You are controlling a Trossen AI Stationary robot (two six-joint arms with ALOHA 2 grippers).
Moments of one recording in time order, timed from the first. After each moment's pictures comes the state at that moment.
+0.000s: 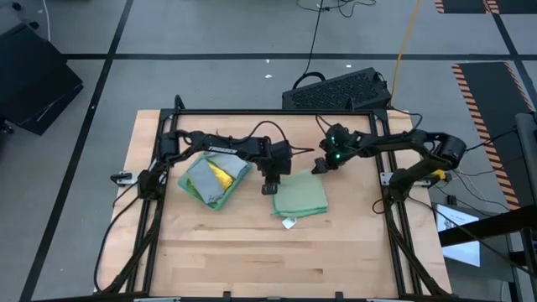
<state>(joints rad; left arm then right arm) 0.20 2.14 1.53 -0.57 0.29 0.22 -0.60 1.49 0.50 -0.07 -0.58 0.60</state>
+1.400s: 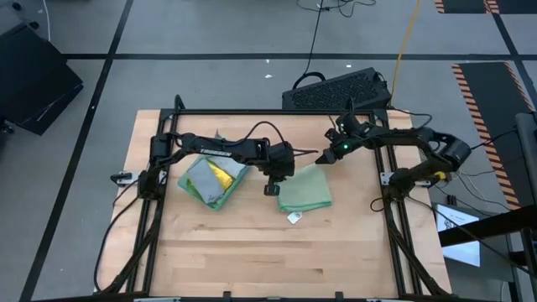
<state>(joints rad) 0.14 2.06 1.53 -0.51 0.15 0.29 -0.80 1.43 0.52 -0.07 -0.74 0.32</state>
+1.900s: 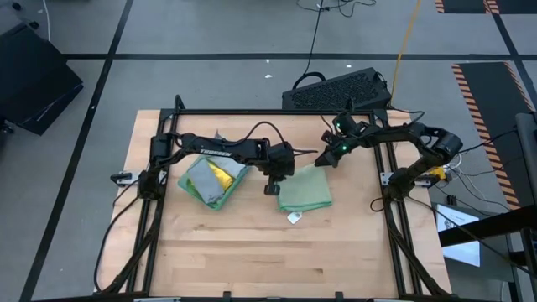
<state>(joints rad) 0.14 2.06 1.53 -0.51 0.12 0.28 -0.80 1.54 0.54 -0.05 -0.87 0.04</state>
